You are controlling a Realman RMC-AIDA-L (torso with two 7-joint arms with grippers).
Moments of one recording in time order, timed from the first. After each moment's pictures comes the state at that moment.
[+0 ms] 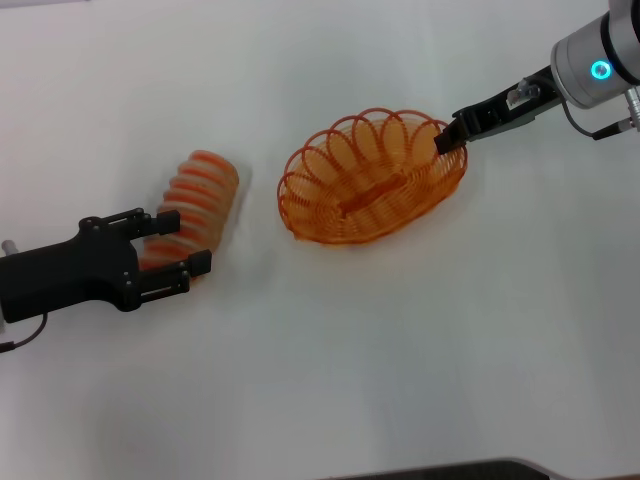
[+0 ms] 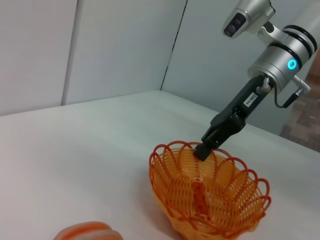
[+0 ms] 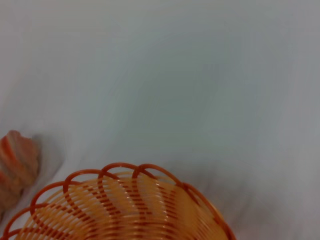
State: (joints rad) left arm -0.34 -2.08 0.85 0.60 1.86 1.49 -1.26; right arm 0.81 2.01 -0.94 -0.66 -2.52 -1.25 2.46
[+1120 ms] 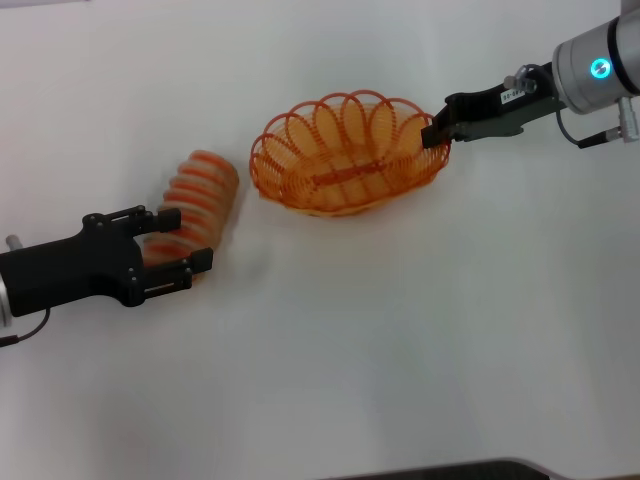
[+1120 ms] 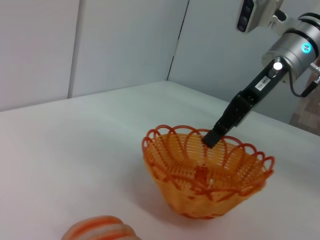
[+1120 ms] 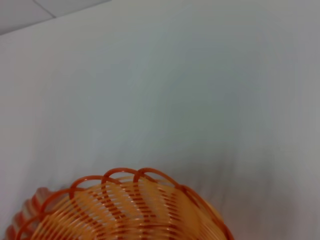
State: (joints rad) left arm -0.36 -2.09 0.85 0.61 1.89 1.45 -1.25; right arm 0.79 2.04 -0.80 -0.67 -2.49 -1.27 2.58
